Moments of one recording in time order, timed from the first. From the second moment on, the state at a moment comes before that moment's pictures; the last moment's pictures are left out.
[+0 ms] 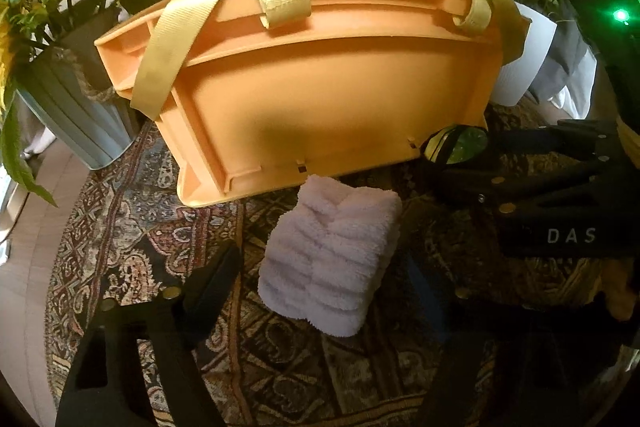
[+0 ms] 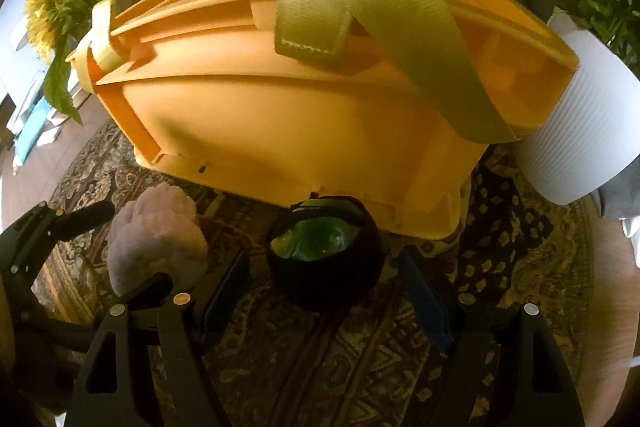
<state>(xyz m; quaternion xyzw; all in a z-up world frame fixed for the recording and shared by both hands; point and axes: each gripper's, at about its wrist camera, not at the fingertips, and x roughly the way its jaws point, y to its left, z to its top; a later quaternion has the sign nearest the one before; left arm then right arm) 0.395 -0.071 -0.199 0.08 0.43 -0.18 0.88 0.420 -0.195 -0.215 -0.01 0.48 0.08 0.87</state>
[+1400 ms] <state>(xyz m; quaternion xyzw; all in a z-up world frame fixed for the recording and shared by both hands) 0.348 -0.063 -0.112 0.06 0.32 -0.12 0.94 0.380 -0.210 -0.146 0.02 0.41 0.10 0.91</state>
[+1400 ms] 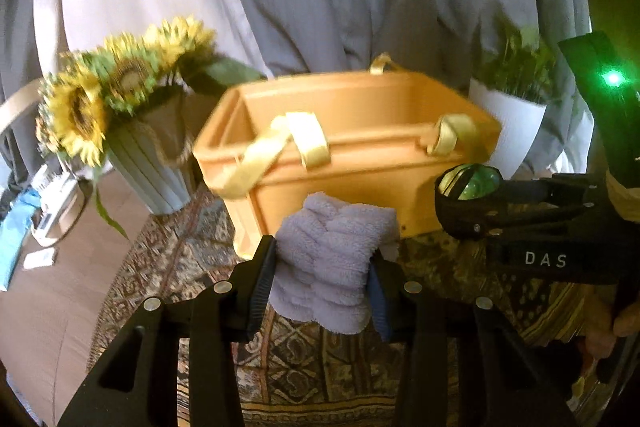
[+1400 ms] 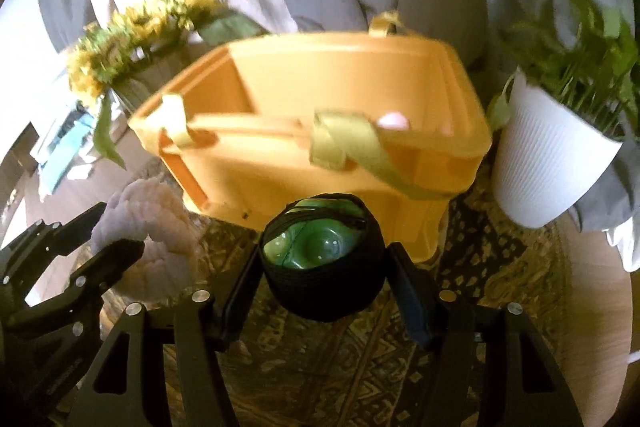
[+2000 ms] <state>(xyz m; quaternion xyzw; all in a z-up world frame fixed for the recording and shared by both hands) 0.346 -0.059 -0.037 0.06 0.20 -0.09 0.97 0.379 -0.209 -0.068 0.03 0.30 0.10 0.95</state>
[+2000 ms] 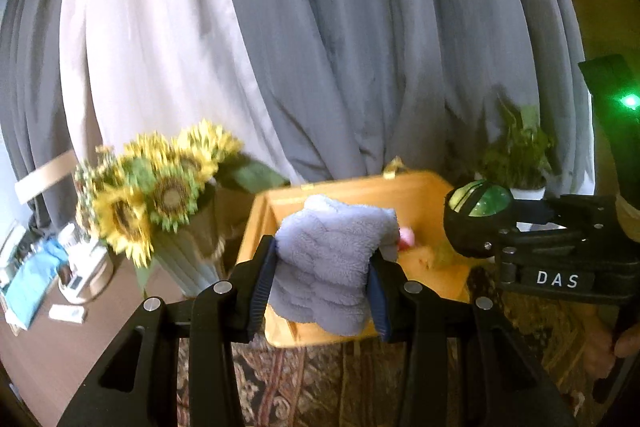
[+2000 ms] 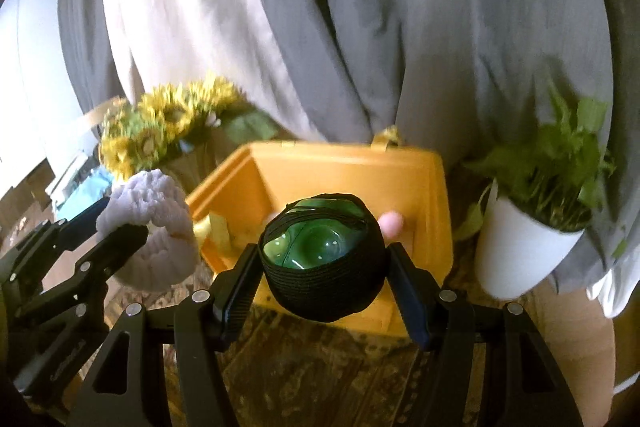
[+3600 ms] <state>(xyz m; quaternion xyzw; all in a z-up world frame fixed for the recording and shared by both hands) 0.531 -0.096 -0.085 0.11 0.30 -0.12 0.94 0.539 -0.230 -0.123 0.03 0.41 0.06 0.91</state>
